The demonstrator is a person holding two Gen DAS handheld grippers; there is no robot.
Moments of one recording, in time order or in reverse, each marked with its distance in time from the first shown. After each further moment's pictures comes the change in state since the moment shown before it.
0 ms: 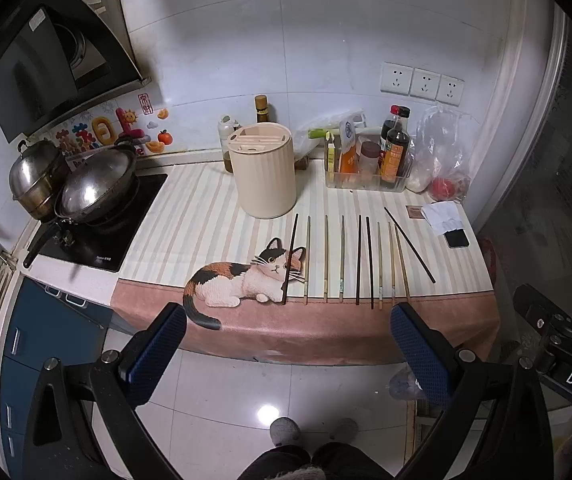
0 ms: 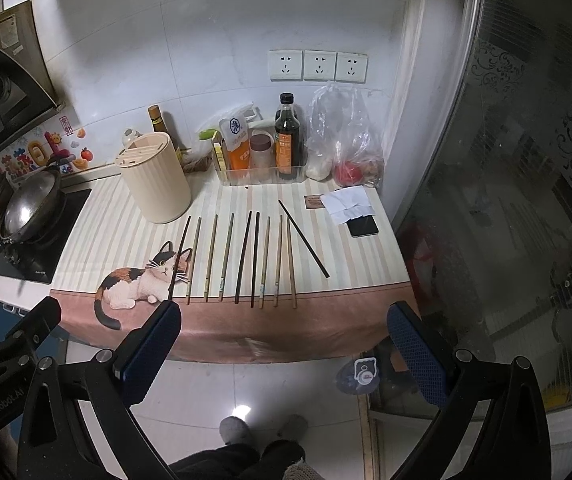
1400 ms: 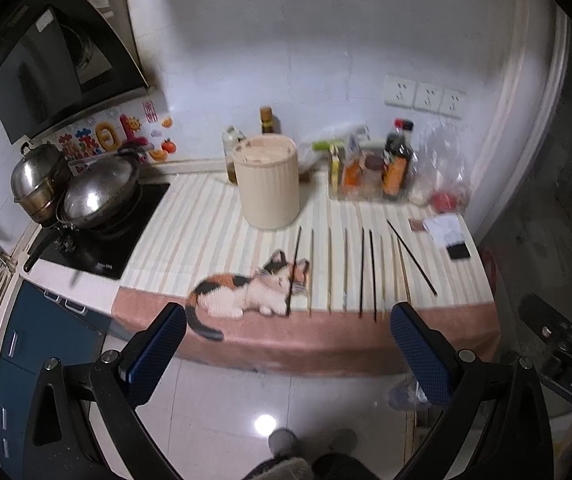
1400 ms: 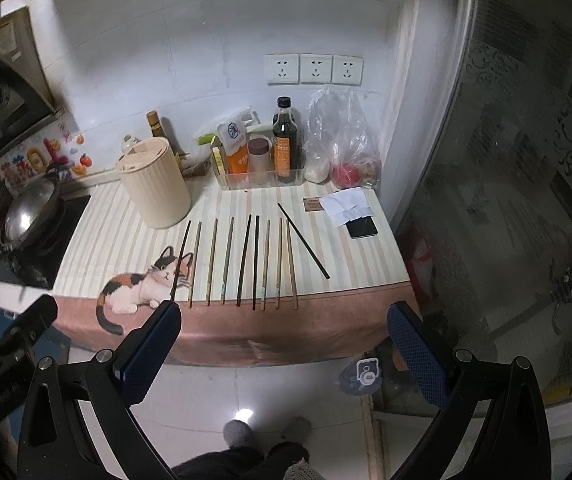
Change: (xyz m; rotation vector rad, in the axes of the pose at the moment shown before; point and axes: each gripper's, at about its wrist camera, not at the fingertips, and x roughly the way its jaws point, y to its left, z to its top) left arm 0.002 0.009 0.005 -0.018 -0.062 0.005; right arm -0.007 -0.001 0.000 0.036 -0.025 0.001
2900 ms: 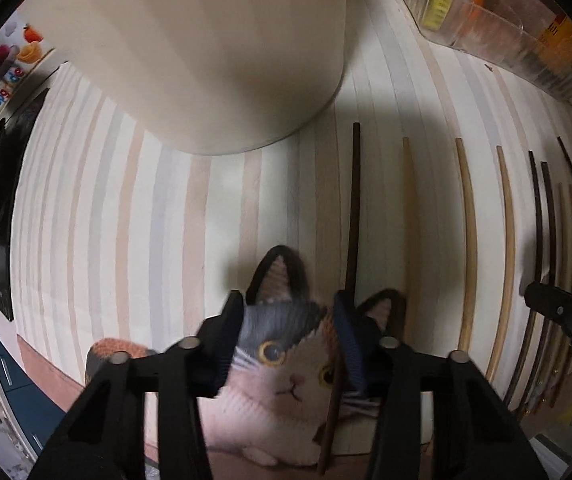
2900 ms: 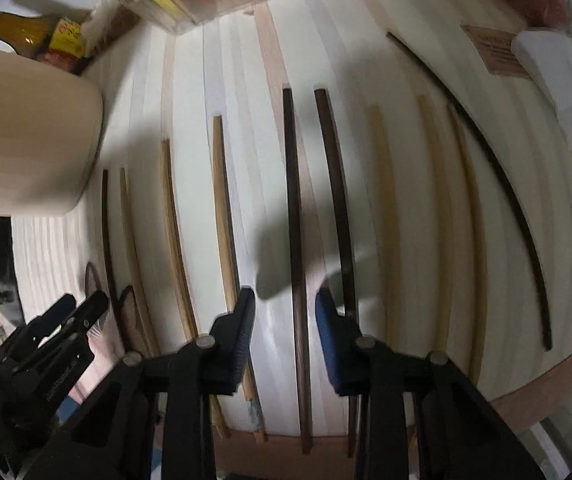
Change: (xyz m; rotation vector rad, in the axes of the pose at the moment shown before) left arm 0.467 0.004 0.026 0.105 0.578 0.002; right arm 0.489 0.084 0.040 0.132 0.670 0.169
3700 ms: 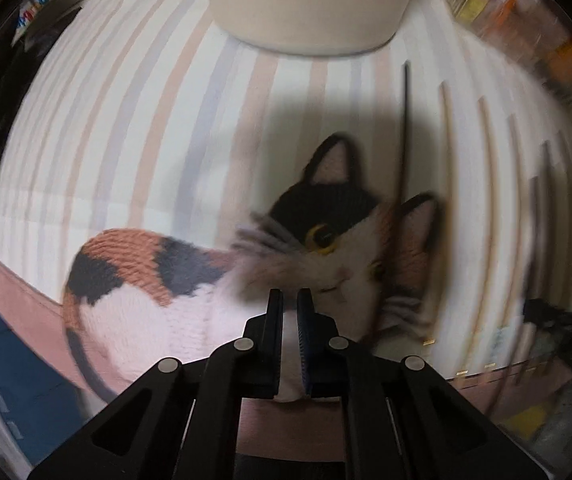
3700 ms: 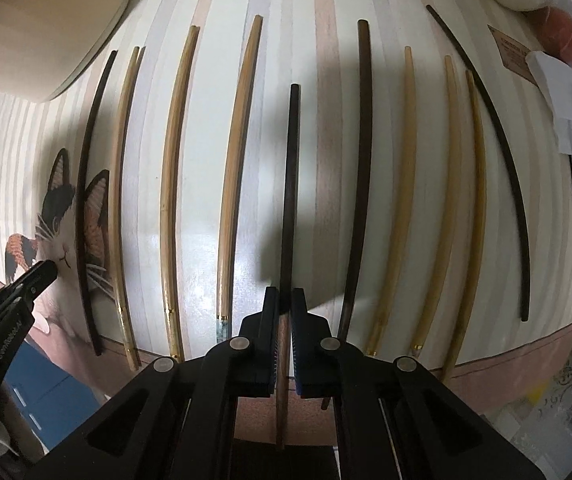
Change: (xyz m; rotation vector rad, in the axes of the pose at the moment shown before) left arm 0.022 0.060 -0.071 -0.162 0.045 -0.128; right arm -0.011 0.036 -0.058 -0.182 0.105 -0.165
